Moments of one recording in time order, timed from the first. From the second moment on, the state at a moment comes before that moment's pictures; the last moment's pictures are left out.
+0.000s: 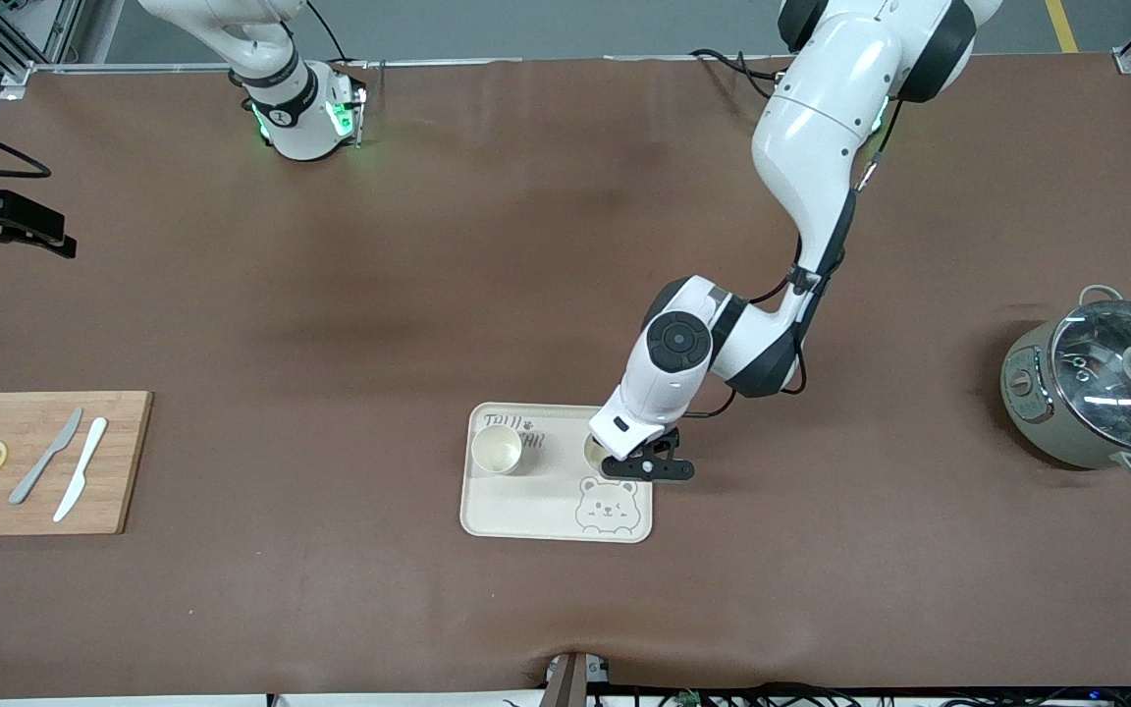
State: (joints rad) left arm -0.58 0.89 -0.01 -1.29 0.02 2.38 -0.55; right arm -0.03 0.08 -0.03 -1.43 0.00 1.38 -0.12
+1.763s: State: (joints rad) left arm -0.28 -0.05 -0.01 -2.44 0.02 2.56 0.01; right arm 0.05 0.27 -0.02 -1.47 0.09 1.41 0.06
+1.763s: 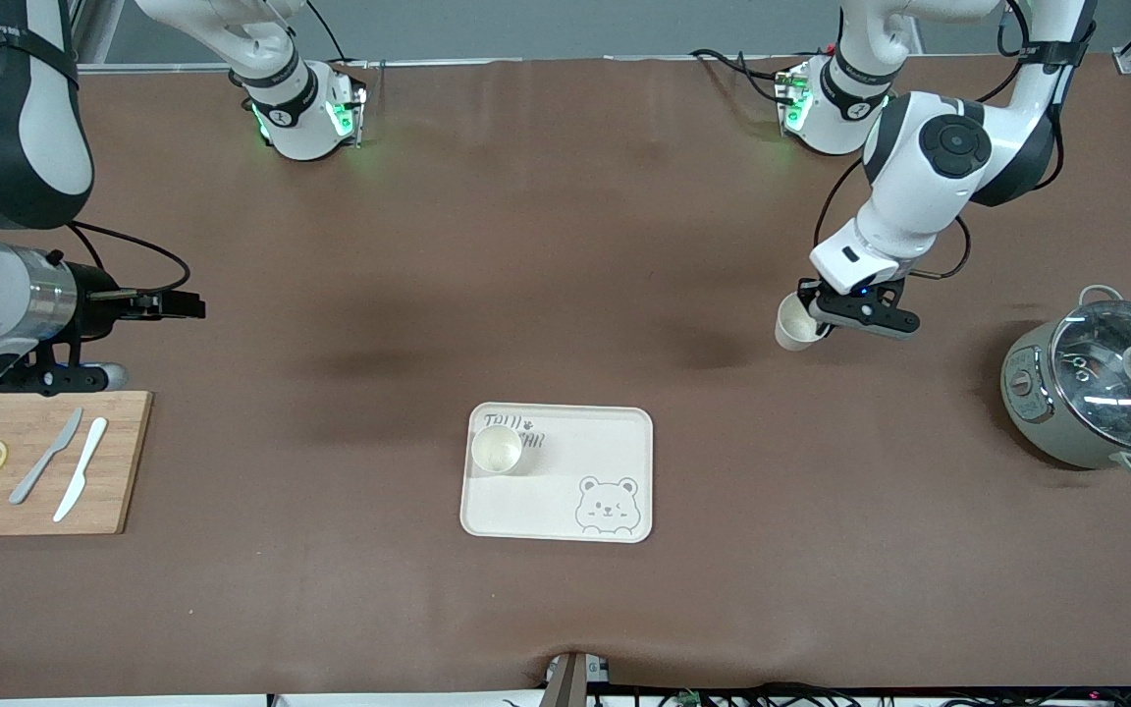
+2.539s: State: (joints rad) left arm -0.20 0.00 -0.01 -2.60 0.02 2.83 0.12; right arm 0.19 0.36 -0.02 -1.48 0.18 1.62 0.41
